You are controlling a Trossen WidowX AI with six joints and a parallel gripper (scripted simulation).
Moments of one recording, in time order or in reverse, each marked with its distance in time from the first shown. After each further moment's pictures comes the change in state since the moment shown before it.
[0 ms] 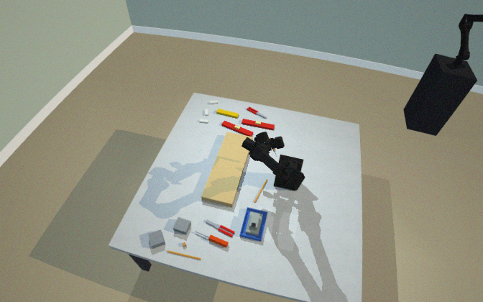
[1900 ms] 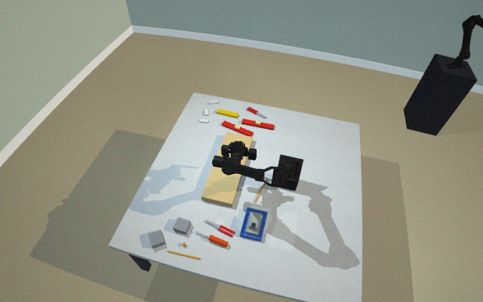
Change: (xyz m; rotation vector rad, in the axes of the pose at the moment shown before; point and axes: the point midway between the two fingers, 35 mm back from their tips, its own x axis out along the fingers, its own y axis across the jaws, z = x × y) arm -0.111 0.120 0.033 0.385 -0.250 0.067
